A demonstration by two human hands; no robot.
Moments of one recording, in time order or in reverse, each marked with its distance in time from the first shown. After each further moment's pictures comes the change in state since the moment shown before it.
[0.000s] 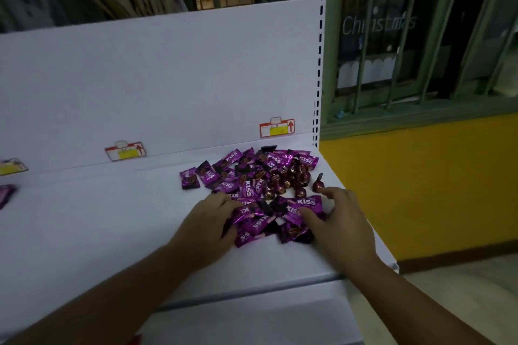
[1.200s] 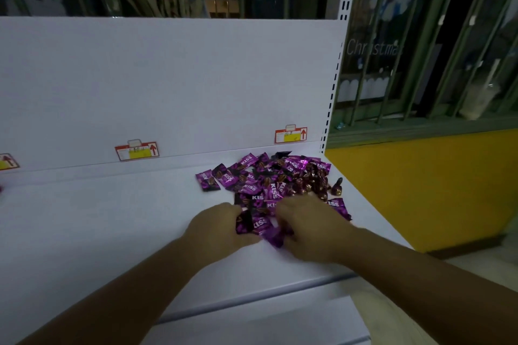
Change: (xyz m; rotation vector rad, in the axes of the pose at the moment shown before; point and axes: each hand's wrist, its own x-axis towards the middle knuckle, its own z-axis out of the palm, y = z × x) left_hand -0.013 -0.037 -0.026 -0.166 -0.249 -0.179; right_hand -0.004 -0.094 0.026 -0.488 -0.438 -0.763
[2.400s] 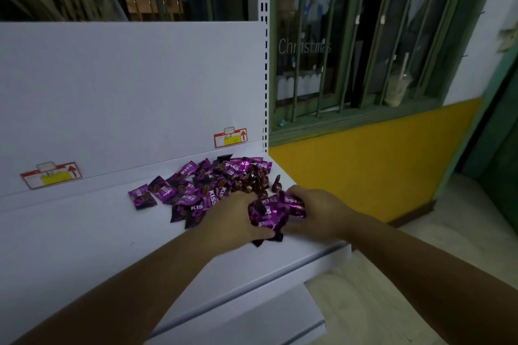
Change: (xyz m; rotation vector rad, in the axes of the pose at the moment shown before) left_hand 0.045 0.110 0.014 -0.226 -0.076 0.220; right_hand -0.076 0.091 -0.010 0.309 -0.007 0.497
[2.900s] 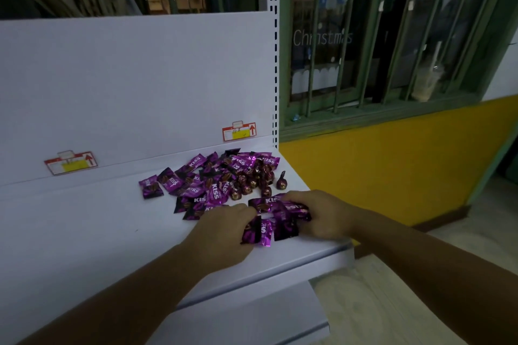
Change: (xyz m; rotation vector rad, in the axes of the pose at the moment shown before) left_hand -0.021 -0.012 0.022 0.359 0.141 0.185; right_hand 0.007 0.019 -0.001 0.155 -0.169 -0.199
